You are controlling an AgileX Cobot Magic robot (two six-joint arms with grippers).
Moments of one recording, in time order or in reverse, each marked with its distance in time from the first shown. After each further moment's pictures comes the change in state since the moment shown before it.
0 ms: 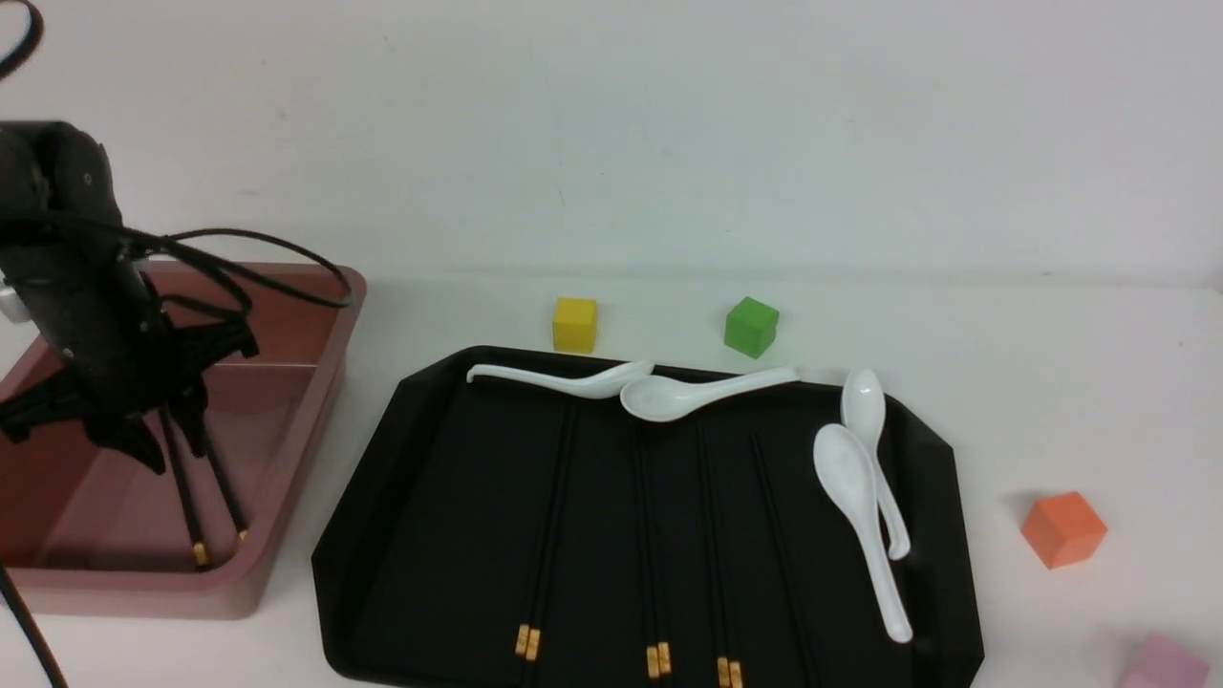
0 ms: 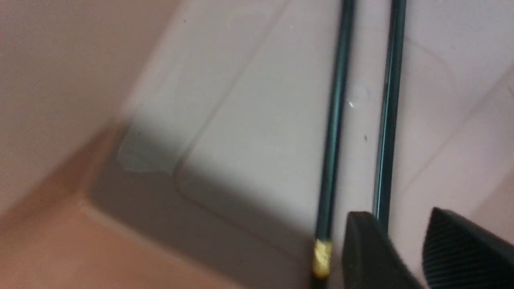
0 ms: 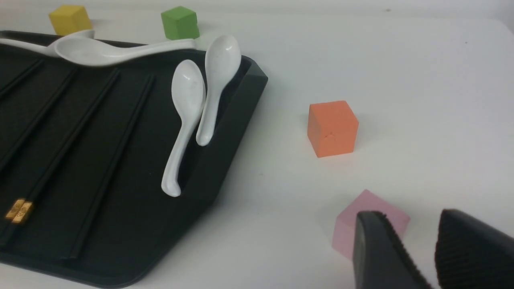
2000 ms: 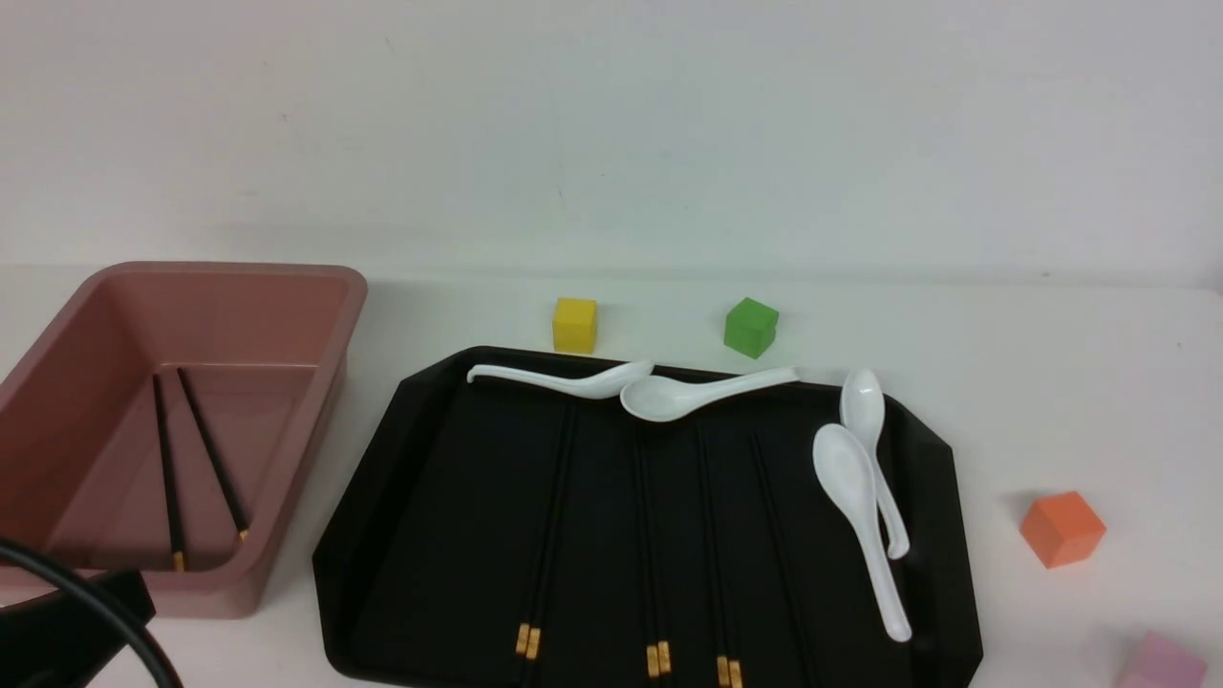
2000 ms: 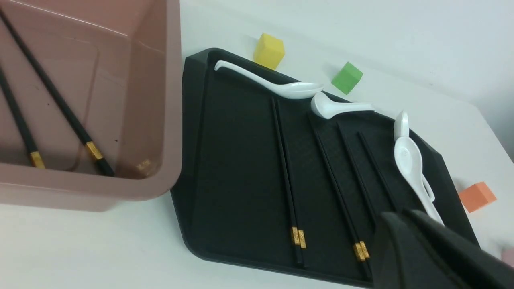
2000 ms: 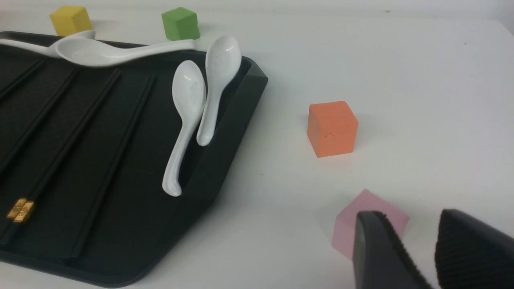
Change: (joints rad) right arm 0.000 0.000 0.000 0.000 0.000 0.000; left arm 0.000 -1.523 1.102 -0.787 -0.425 0.814
